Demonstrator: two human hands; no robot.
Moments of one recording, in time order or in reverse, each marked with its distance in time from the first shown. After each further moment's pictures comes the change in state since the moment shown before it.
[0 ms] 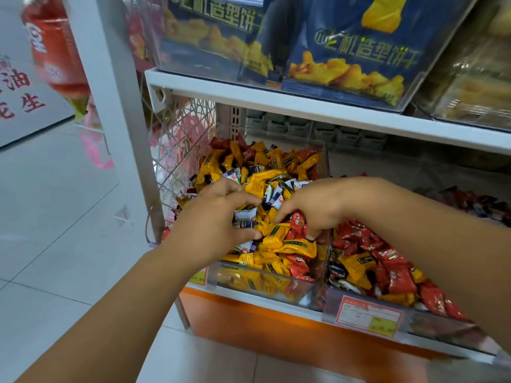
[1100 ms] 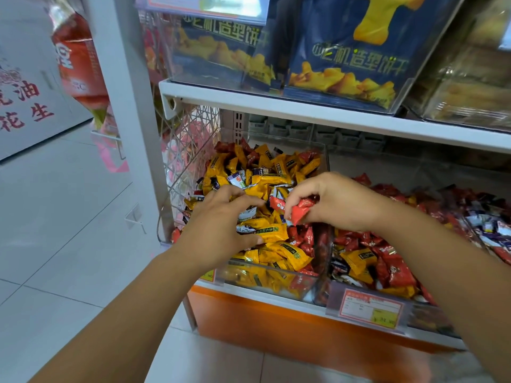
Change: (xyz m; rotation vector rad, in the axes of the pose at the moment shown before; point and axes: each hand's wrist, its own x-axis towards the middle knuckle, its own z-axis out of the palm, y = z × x) left_hand -0.009 0.000 0.001 0.017 -0.008 -0.004; right_hand -0.025 0.003 0.028 0.710 0.581 -0.190
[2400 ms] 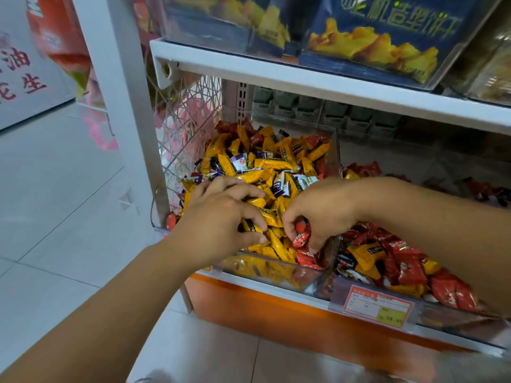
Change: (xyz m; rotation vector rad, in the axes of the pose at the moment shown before) left_hand -0.003 -0.006 0.005 0.029 -0.021 0.148; right_hand 0.032 -0.010 0.013 -0.717 -0.642 -0.008
